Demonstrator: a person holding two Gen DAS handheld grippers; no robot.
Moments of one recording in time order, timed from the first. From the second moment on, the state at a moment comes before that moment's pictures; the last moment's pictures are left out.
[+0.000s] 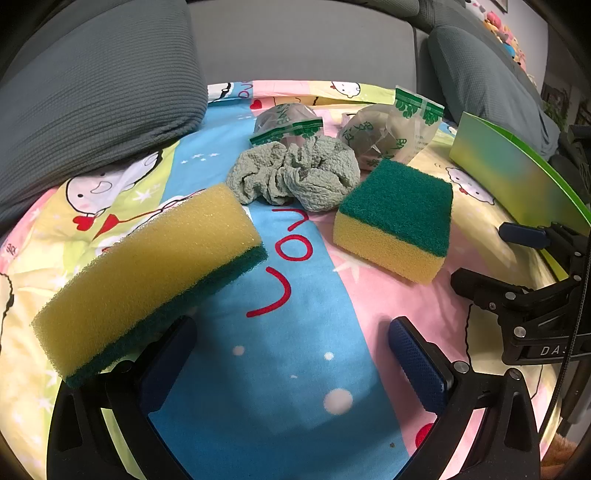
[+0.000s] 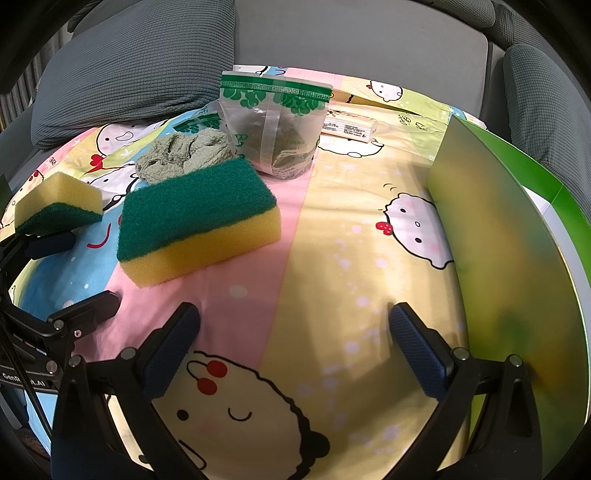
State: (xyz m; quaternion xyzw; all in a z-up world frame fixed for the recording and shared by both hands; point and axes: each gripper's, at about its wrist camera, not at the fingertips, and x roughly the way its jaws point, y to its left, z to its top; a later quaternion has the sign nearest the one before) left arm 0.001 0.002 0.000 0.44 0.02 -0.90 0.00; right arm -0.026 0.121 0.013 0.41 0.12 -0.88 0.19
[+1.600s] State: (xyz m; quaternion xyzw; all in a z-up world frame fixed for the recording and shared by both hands) left arm -0.001 0.003 0.001 0.44 0.02 -0.90 0.00; right arm -0.026 0.122 0.013 0.41 0.12 -0.88 0.19
